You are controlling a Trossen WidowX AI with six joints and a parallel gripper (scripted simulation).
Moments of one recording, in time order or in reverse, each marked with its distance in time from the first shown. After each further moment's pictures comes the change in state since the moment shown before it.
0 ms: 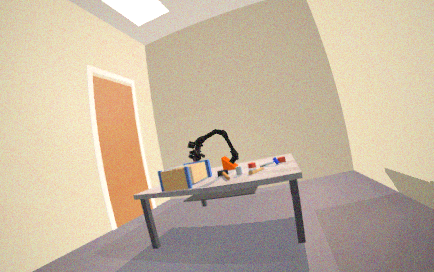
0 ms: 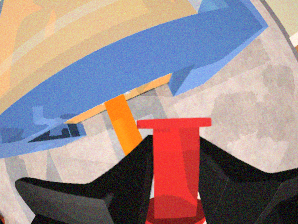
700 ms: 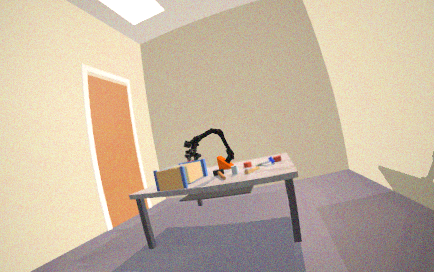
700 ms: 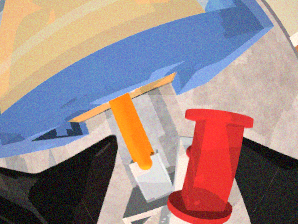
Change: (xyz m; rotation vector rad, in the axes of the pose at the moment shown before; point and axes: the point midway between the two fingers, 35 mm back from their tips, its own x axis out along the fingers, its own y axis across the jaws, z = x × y) arm 0.000 0.006 -0.001 -0.002 0.001 -0.002
